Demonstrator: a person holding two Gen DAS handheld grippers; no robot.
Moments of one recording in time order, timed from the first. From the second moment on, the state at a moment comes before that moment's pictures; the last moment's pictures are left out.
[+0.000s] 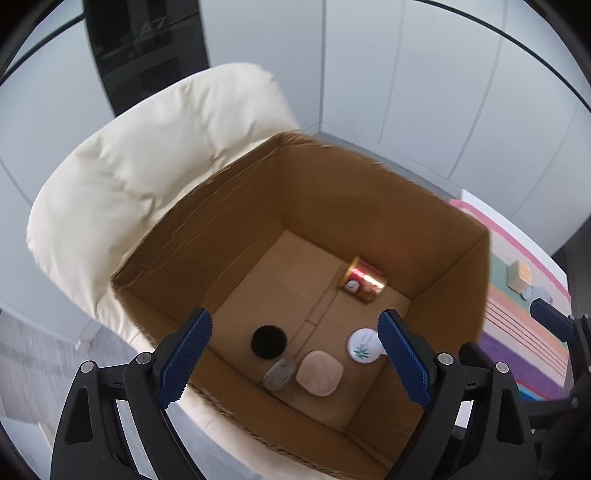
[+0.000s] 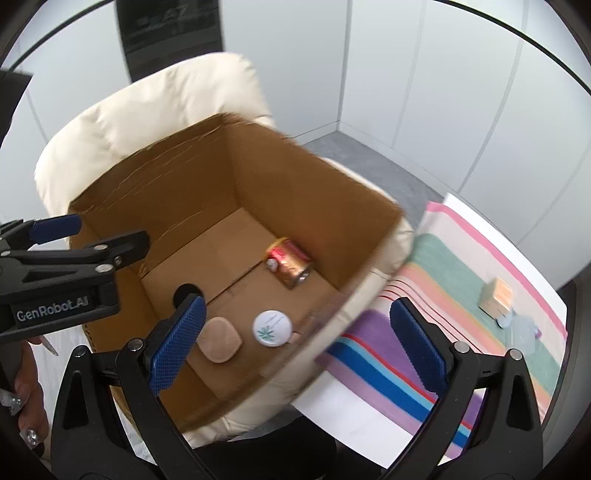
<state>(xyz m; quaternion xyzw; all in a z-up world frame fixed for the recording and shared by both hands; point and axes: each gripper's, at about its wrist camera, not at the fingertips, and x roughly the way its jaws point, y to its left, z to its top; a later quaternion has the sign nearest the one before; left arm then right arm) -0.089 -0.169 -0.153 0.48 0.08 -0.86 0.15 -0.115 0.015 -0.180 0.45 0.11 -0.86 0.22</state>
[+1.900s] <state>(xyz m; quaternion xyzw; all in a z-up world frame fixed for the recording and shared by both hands) -0.238 0.196 -0.239 0.51 -0.15 -0.84 -0.12 -0.185 0.377 -0.295 0.53 -0.03 -0.85 -0.02</state>
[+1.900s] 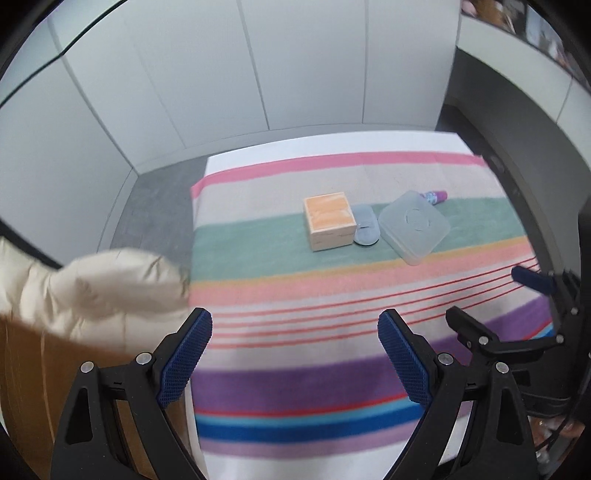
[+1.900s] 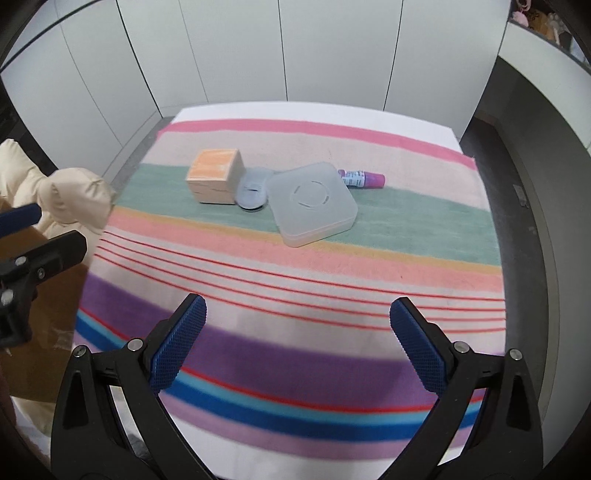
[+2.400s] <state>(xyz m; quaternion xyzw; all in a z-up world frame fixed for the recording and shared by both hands) -0.326 0.231 -0.322 0.55 -0.08 -0.82 -0.13 -0.256 0.391 -0.361 0.53 -0.02 -0.85 0.00</state>
